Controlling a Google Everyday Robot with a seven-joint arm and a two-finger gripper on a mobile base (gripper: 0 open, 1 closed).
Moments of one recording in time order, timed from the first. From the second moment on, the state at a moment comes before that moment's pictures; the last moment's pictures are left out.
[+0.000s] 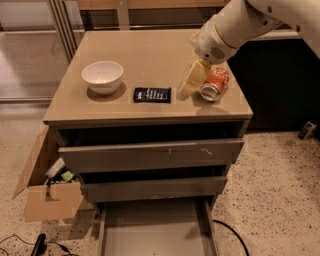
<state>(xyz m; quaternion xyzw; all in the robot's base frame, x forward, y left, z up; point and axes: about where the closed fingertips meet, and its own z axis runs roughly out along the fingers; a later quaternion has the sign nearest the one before) 0.635 -0.075 0.924 -0.62 0.71 0.08 0.32</state>
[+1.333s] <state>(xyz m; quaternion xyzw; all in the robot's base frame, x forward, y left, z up) 0.715 -0.047 0.884 -0.62 0.73 0.11 0.24</state>
